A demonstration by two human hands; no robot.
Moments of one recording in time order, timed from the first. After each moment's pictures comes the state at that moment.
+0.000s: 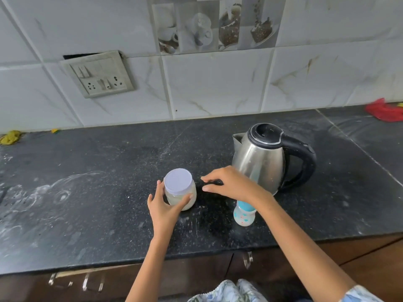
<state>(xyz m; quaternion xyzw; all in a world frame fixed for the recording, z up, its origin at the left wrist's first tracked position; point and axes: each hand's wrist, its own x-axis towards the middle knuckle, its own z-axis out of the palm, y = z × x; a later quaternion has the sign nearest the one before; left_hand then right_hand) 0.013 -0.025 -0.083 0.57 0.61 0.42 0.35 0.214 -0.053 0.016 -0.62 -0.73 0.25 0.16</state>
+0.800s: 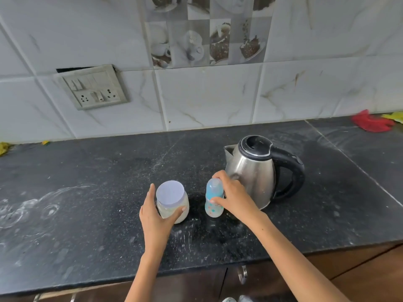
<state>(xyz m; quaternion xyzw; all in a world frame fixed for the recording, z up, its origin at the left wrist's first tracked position) 0.013 -0.024 -0.075 0.64 0.57 0.44 0.26 0.230 -0.064 -0.016 -0.69 -0.65 0.17 0.25</state>
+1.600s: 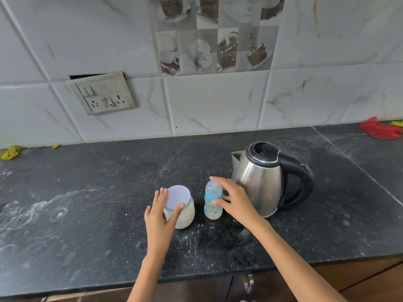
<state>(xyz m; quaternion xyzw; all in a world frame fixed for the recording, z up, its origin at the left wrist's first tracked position) 0.008 -0.019 -0.072 0.67 0.54 0.44 0.27 0.230 -0.046 -0.043 -0.63 -0.63 0.25 0.38</state>
